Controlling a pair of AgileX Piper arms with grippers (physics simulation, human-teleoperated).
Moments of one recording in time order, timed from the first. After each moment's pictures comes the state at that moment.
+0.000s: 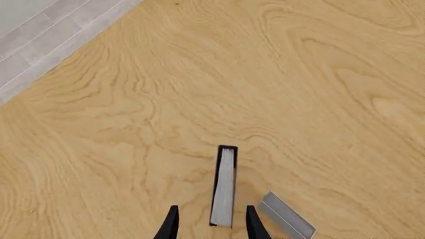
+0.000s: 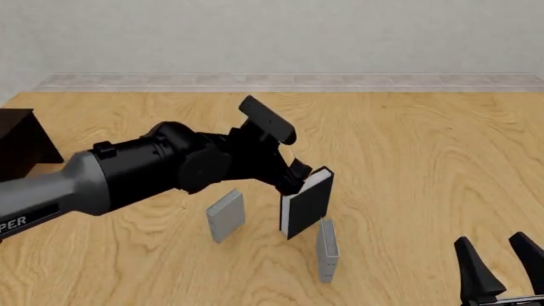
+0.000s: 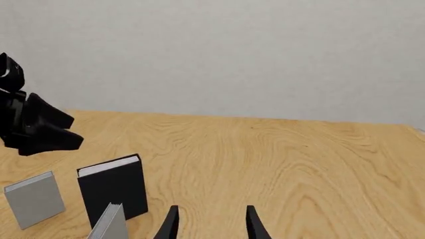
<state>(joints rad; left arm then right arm) -0.77 1.60 -1.23 0.33 0.11 0.09 0.00 0.00 -0.01 -0.01</state>
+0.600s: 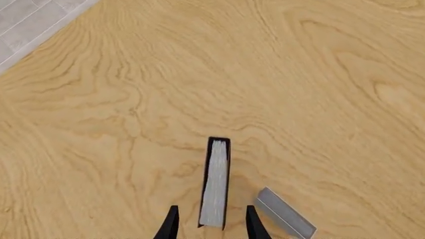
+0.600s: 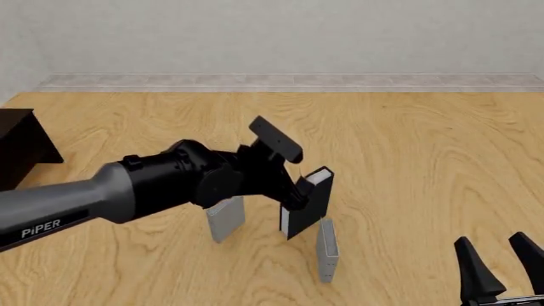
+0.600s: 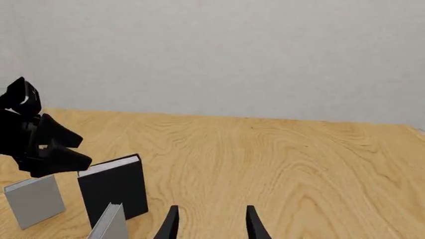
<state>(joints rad) -0.79 1.66 -1.18 0.27 0.09 0.09 0.00 0.00 -0.01 -0.01</state>
